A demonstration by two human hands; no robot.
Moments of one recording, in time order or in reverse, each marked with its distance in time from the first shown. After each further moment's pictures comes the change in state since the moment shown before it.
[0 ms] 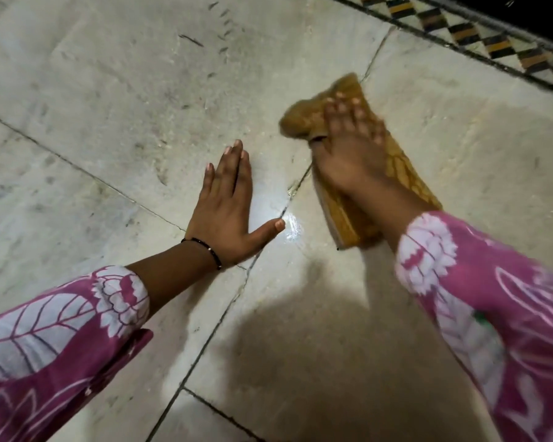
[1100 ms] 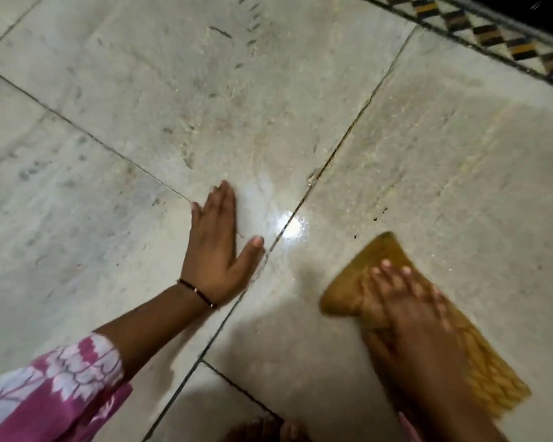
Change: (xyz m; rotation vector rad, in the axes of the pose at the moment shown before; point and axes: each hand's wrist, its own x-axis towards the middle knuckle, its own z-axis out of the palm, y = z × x) left_hand -0.078 0.000 -0.004 -0.278 0.094 -0.198; right_hand -0.249 0.042 0.037 -0.014 -0.069 -0.096
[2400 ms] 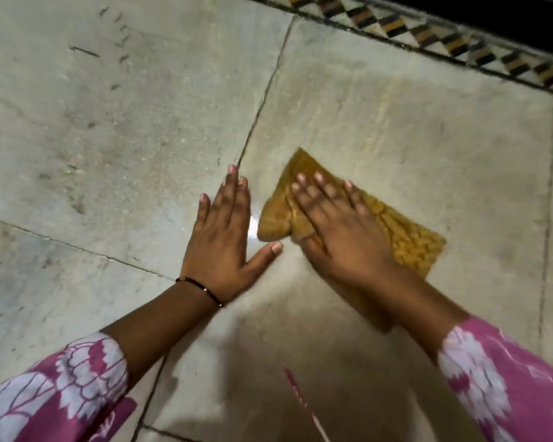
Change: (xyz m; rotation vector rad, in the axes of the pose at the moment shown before) left_hand 0.055 0.077 0.049 0.162 -0.191 0.320; right_hand 0.099 0.037 -0.030 -0.090 0.050 -0.084
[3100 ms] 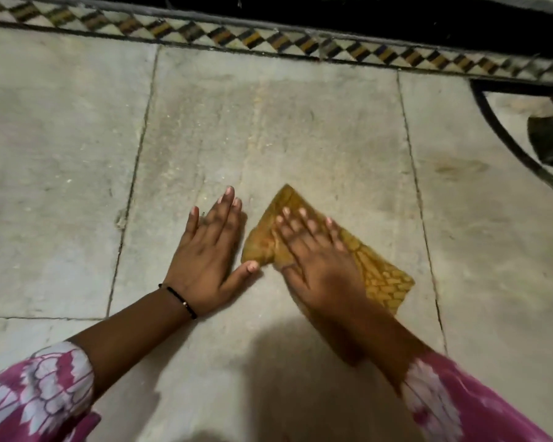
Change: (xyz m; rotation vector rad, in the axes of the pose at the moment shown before) left_hand 0.019 0.071 0.023 0.068 -0.150 0.417; right_hand -0.109 0.026 0.021 0.084 0.096 0.339
